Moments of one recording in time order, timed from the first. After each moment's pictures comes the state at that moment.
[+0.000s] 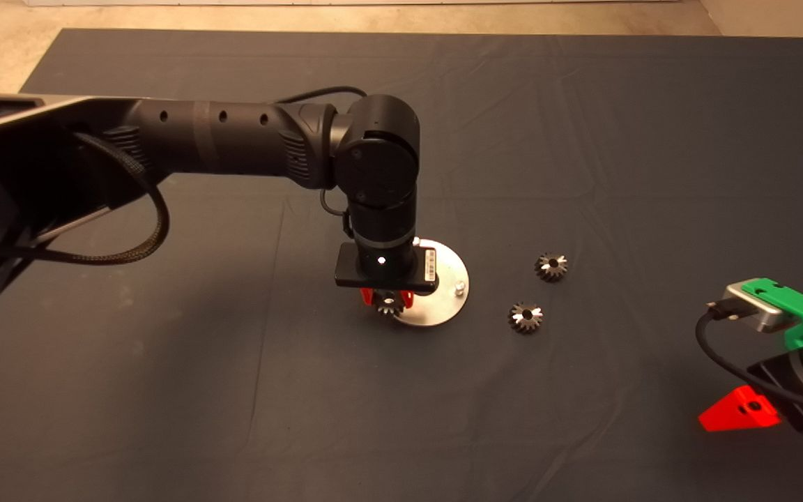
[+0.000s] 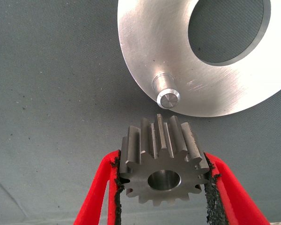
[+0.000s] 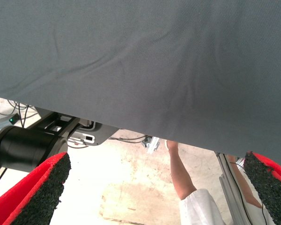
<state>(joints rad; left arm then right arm) -0.41 2.83 -1.17 0.16 1.53 -1.58 0.50 1.94 -0.41 0.01 -1.53 1.33</state>
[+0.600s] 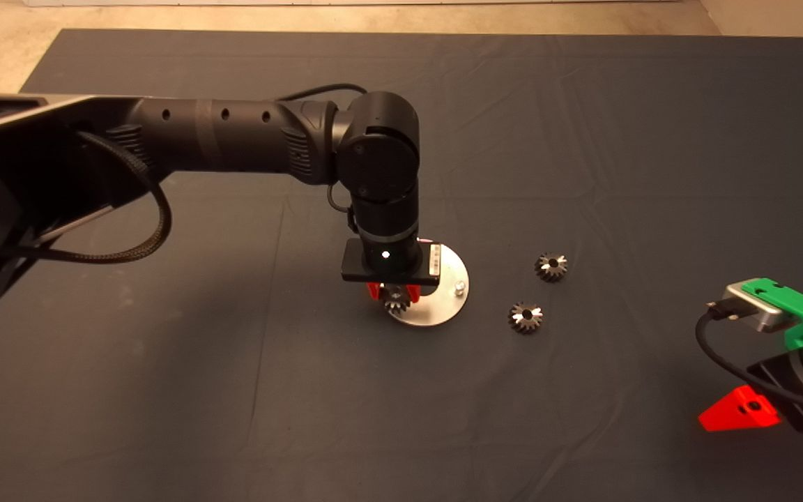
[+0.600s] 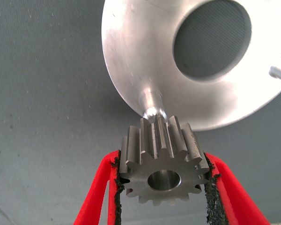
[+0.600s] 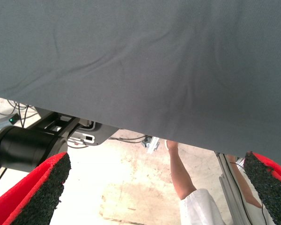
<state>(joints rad) -0.40 2.84 -1.23 0.17 1.48 -1.53 0.50 1.94 -0.41 0.01 -1.53 1.33</state>
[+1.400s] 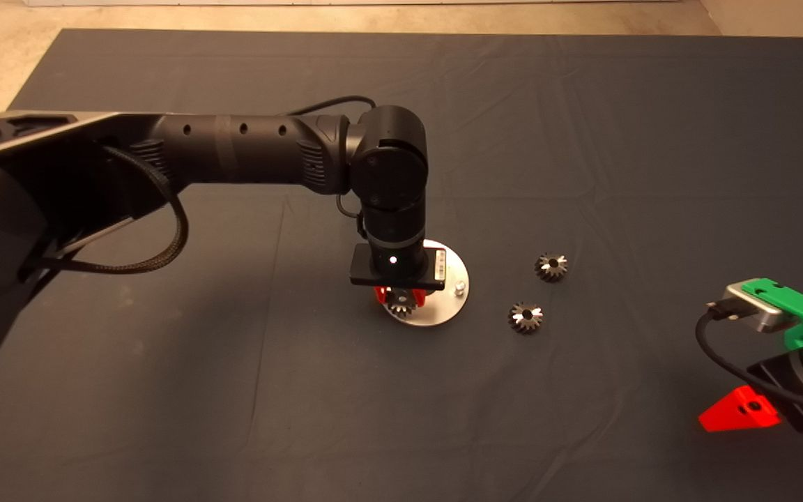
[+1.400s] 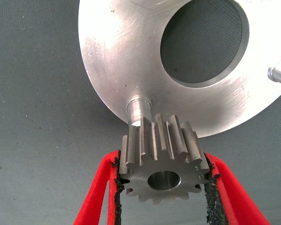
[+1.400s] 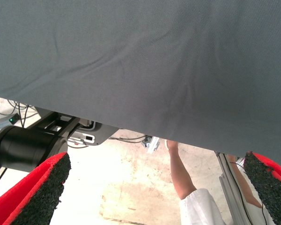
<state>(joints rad) -0.37 2.86 -1.25 0.19 1.48 -1.50 0.50 1.94 -0.41 0.01 -1.53 1.33</state>
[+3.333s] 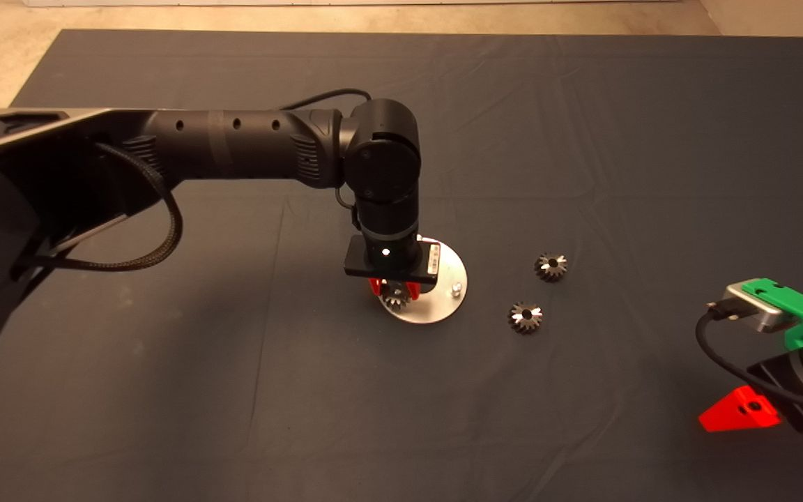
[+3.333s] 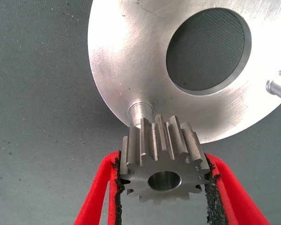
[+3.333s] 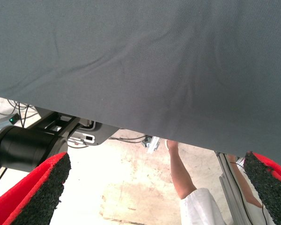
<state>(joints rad) -0.38 2.85 -1.27 0.21 1.49 -1.43 0.50 1.94 -0.41 0.01 -1.53 1.33</state>
